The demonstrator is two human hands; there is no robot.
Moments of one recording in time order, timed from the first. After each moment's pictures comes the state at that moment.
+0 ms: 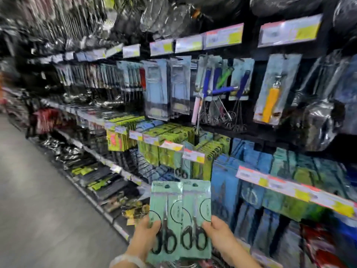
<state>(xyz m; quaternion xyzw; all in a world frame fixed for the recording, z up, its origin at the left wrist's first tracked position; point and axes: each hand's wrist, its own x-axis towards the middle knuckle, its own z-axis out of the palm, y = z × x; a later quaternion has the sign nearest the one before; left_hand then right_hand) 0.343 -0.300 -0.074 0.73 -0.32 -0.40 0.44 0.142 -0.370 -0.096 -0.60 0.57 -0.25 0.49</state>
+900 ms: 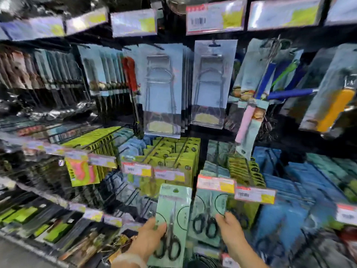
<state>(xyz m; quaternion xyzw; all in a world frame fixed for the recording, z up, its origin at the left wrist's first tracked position) 0.558 -0.538 -0.076 0.68 -0.48 -0.48 0.28 0.342 -0.536 -0.080 -0.40 0.69 -0.41 0.44</state>
